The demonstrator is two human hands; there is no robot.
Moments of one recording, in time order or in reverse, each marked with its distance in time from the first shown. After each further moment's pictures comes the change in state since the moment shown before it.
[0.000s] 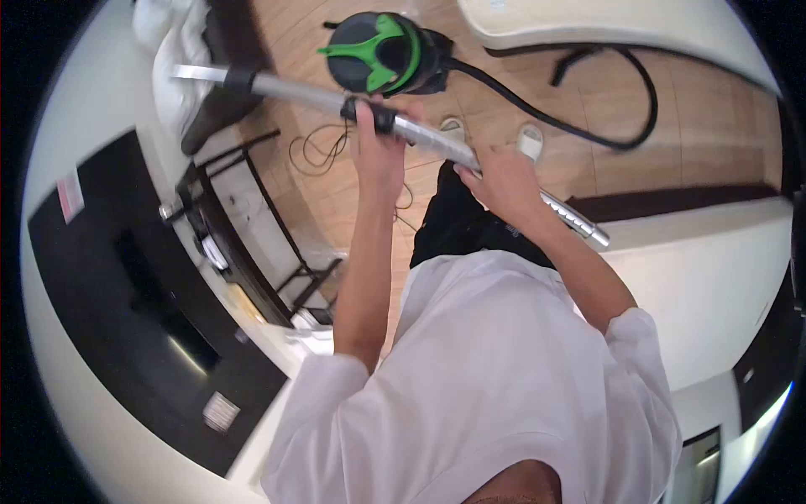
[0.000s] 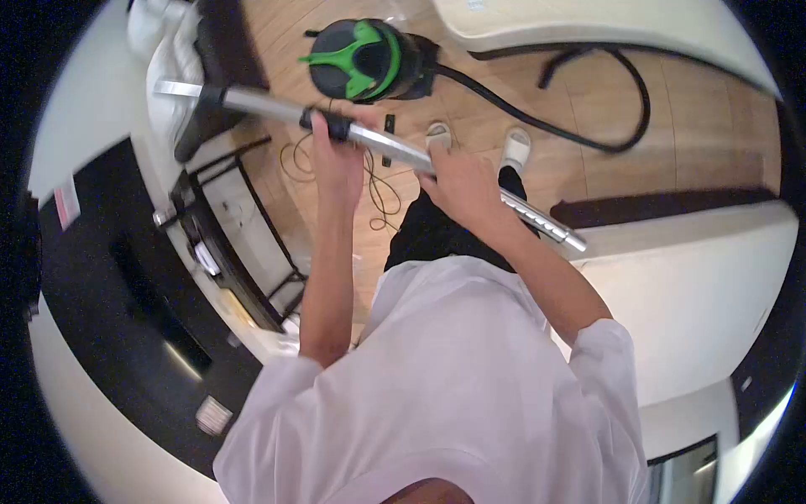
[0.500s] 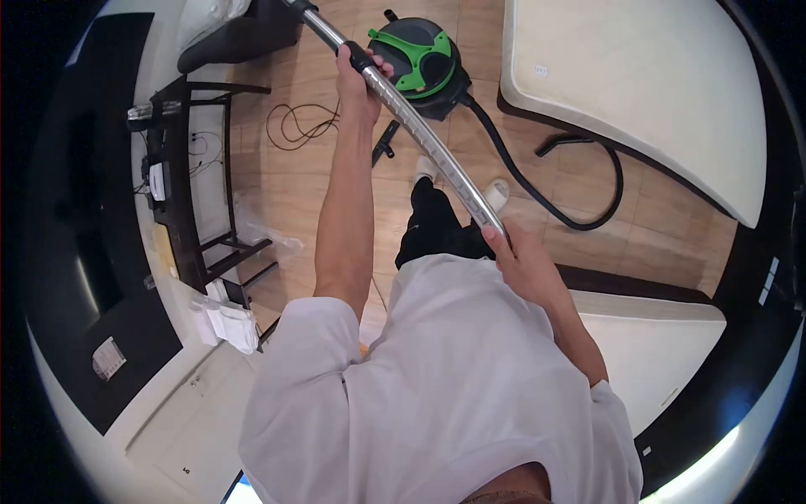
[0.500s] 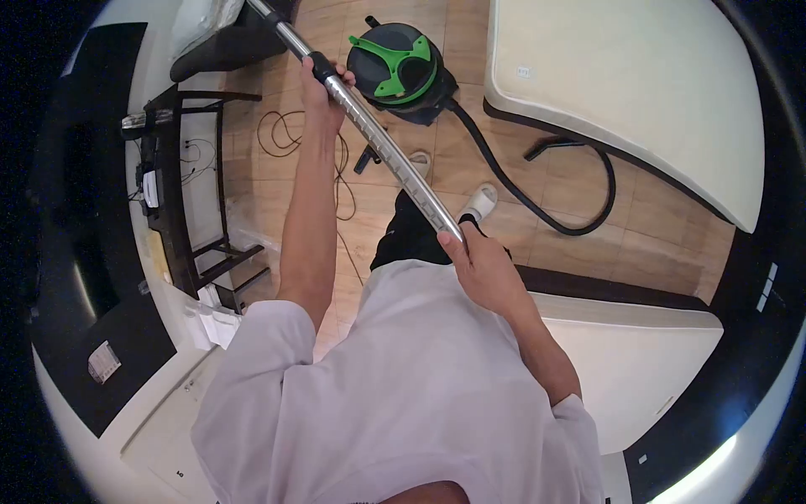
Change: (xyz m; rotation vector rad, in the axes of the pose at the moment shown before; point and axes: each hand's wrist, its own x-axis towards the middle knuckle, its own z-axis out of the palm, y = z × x) left_hand 0.086 0.070 -0.076 -0.270 0.189 0.214; right_hand -0.075 -0.055 -0.063 0.246 -0.343 0.136
